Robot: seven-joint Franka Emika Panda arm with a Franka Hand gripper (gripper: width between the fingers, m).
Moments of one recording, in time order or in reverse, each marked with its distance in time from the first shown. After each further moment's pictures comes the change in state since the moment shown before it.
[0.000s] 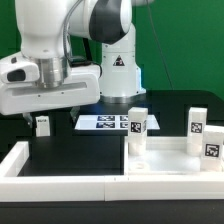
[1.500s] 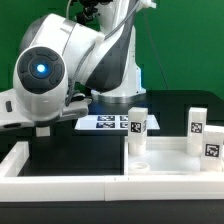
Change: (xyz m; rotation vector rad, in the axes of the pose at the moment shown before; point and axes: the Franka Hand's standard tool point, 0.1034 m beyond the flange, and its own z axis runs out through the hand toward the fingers) arm -0.051 0.024 0.042 0.013 -0.620 -0.024
